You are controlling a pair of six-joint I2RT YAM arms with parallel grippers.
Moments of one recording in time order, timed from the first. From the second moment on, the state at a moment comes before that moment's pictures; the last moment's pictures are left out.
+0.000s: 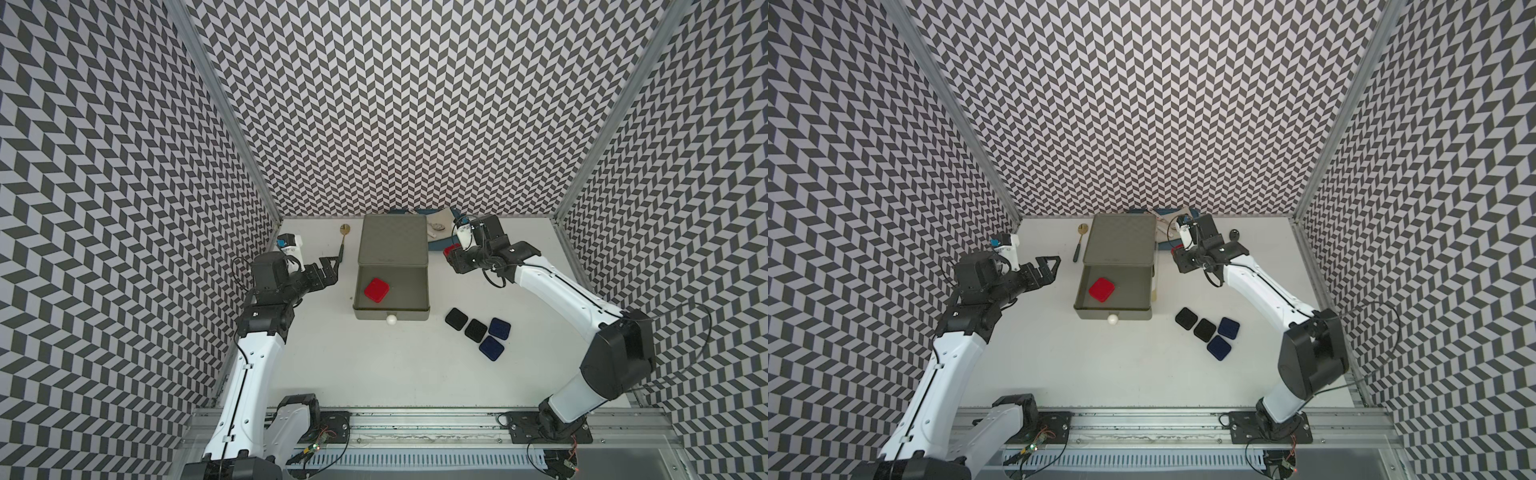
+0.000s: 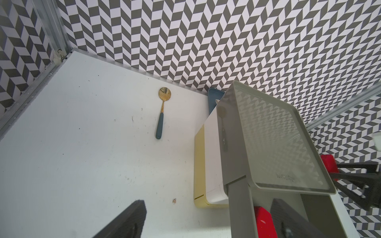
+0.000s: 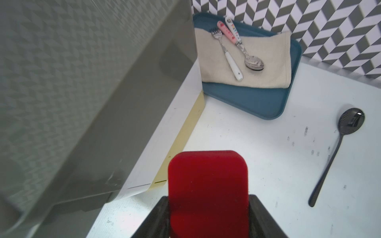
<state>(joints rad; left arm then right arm) 0.08 0.95 0.91 -0.42 0.35 -0.31 0.47 1.59 1.40 -0.58 -0.03 0.04</state>
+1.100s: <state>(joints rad) 0.08 0.95 0.91 -0.42 0.35 -0.31 0.89 1.56 1.62 -0.80 -0.05 -0.13</state>
